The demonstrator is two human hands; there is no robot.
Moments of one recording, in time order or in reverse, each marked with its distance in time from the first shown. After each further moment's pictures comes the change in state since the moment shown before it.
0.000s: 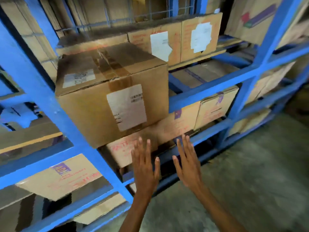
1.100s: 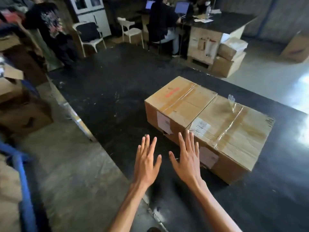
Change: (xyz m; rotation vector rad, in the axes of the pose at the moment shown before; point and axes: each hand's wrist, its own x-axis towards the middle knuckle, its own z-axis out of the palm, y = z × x) left_hand -0.308 0.557 0.218 -0.738 -1.208 1.438; right_hand -0.450 0.128 -0.421 -0.782 0.729 1.697
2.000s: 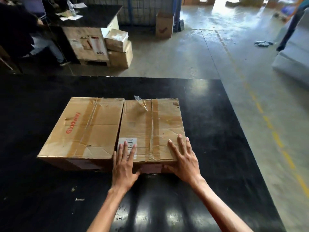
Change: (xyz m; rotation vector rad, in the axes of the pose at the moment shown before) left_hand 0.149 0.087 0.143 0.123 -0.428 0.551; right_hand -0.032 0.198 -0.060 -0.268 0.048 0.558
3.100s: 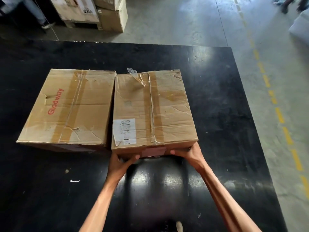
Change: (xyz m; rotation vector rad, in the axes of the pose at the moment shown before) left_hand -0.019 -0.004 0.038 -1.149 -0.082 -0.626; right_hand -0.010 0.047 0.041 1.030 -0.150 0.509
